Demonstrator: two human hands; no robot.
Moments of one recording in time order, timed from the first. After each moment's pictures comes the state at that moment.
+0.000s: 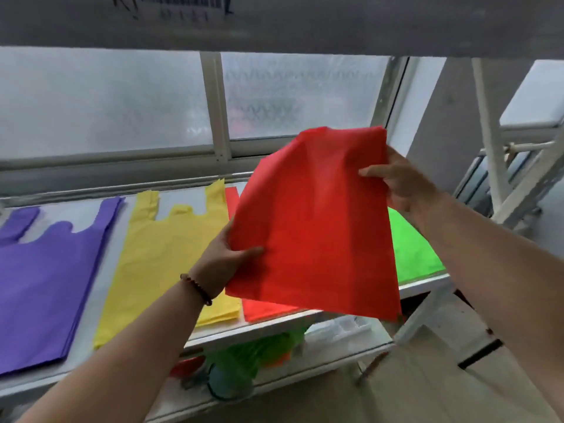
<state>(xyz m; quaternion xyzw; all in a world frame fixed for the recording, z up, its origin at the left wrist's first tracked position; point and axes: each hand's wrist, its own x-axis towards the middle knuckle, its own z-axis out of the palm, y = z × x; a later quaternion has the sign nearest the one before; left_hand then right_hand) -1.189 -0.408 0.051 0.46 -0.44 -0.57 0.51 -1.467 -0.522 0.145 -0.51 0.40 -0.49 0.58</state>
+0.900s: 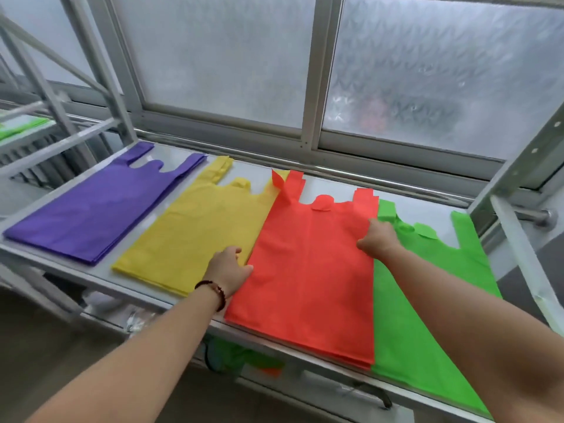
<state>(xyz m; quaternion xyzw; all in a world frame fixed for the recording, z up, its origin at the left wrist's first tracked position) -1.235 -0.445 -0.012 0.88 -0.30 -0.25 0.26 -1.410 -0.678 -0.008 -0.80 0.56 -0.02 0.20</state>
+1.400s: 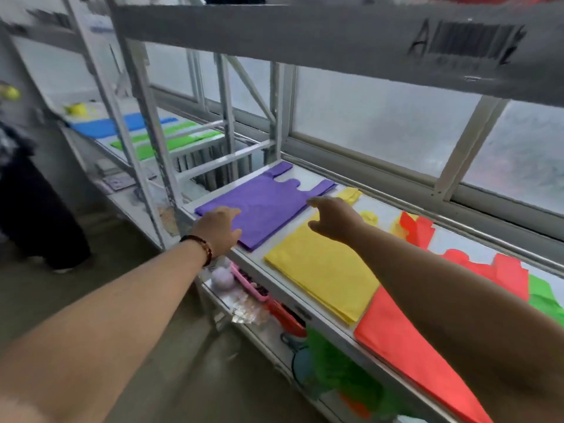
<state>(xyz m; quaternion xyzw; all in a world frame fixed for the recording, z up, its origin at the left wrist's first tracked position) -1.079 -0.227 0.081 0.94 -0.28 -0.03 0.17 -1.172 -0.445 0.103 -0.99 0.12 -0.03 0.10</state>
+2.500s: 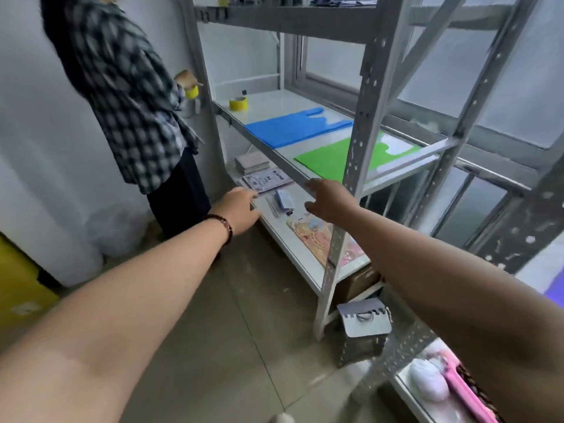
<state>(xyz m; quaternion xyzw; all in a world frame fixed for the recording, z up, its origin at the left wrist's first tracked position) -0.563 0.200 0.062 0.98 -0.12 -0.01 0.18 -0.579 0.007 0.072 -0.98 -0.02 -0.03 0.19</state>
